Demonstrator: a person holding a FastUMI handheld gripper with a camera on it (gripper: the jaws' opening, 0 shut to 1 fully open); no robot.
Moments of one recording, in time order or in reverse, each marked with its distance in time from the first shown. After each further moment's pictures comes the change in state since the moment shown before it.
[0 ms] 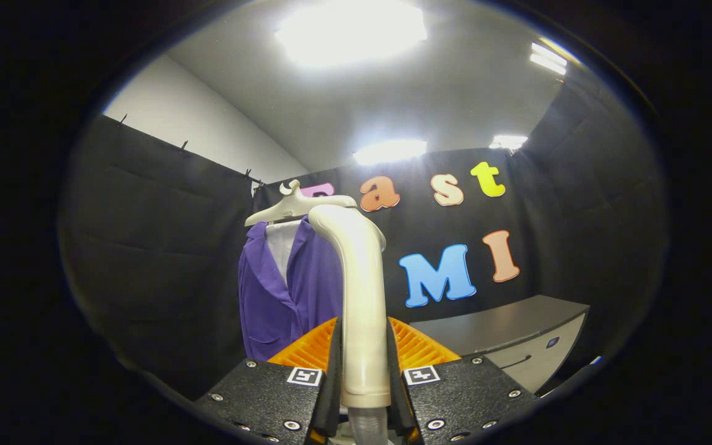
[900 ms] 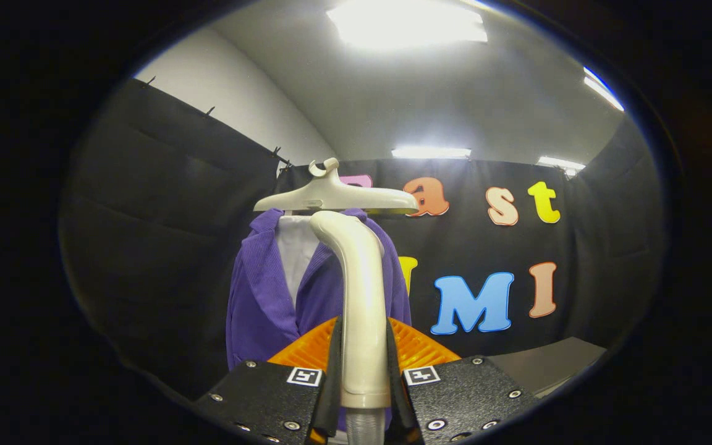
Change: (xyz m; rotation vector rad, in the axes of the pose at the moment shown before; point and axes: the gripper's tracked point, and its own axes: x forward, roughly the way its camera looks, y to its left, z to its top) arm 0.168 0.069 -0.013 -0.181 0.057 0.078
